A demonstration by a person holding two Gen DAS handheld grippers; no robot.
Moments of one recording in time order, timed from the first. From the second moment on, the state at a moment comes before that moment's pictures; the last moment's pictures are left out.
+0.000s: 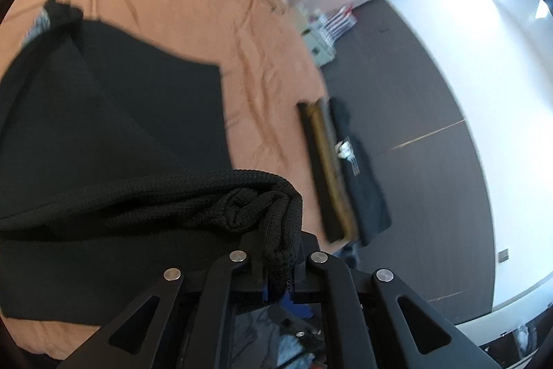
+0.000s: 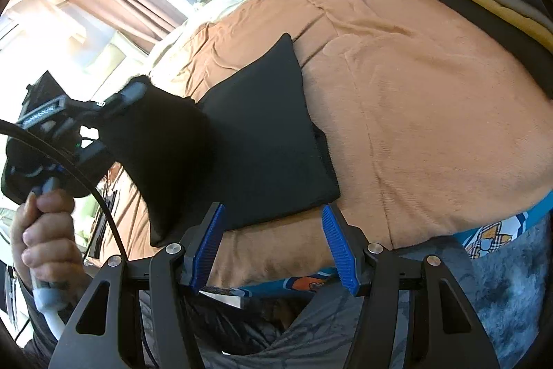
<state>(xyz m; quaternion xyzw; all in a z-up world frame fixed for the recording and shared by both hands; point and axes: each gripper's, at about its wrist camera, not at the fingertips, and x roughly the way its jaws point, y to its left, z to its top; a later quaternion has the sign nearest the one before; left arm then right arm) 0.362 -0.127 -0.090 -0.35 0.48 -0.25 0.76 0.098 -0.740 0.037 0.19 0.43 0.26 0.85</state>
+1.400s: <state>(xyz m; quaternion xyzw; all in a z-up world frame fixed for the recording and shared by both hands) 0.364 0.007 -0.149 -0.44 0.44 -0.12 0.77 0.122 -0.712 0.028 0.15 0.45 0.26 0.84</state>
